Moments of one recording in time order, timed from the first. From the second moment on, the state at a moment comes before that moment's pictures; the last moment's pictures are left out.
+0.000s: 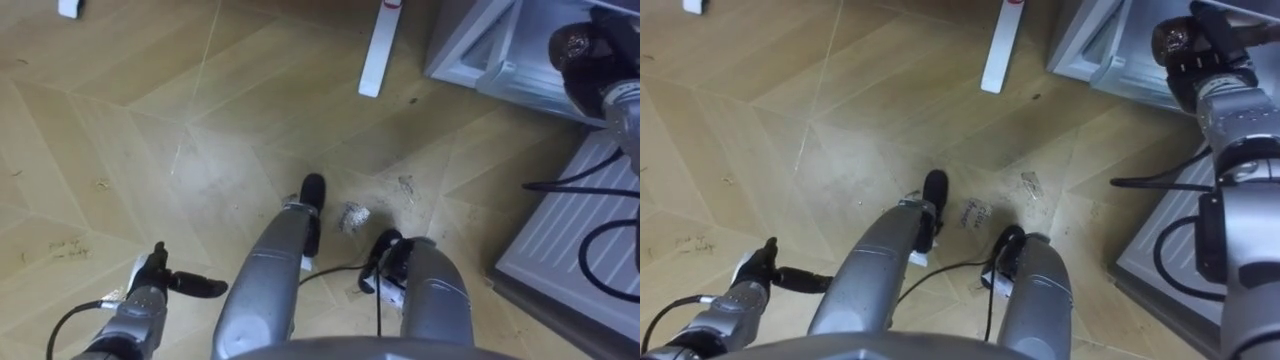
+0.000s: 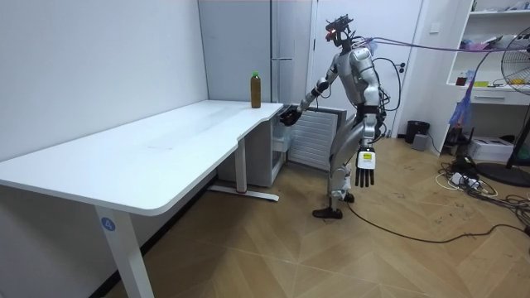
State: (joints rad) left arm -0.02 0.34 -0.28 1.12 -0.20 0.00 0.19; right arm -0.73 -0.60 0.01 1.30 1.58 0.11 -0.09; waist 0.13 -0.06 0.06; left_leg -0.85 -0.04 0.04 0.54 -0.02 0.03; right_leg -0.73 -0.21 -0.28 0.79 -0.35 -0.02
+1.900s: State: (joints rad) left arm 0.04 0.35 -0.13 1.09 -0.10 0.02 0.10; right arm -0.50 -0.61 -0.11 1.33 1.47 0.08 0.08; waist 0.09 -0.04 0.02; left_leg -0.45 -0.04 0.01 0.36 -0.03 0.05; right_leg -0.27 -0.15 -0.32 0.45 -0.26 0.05
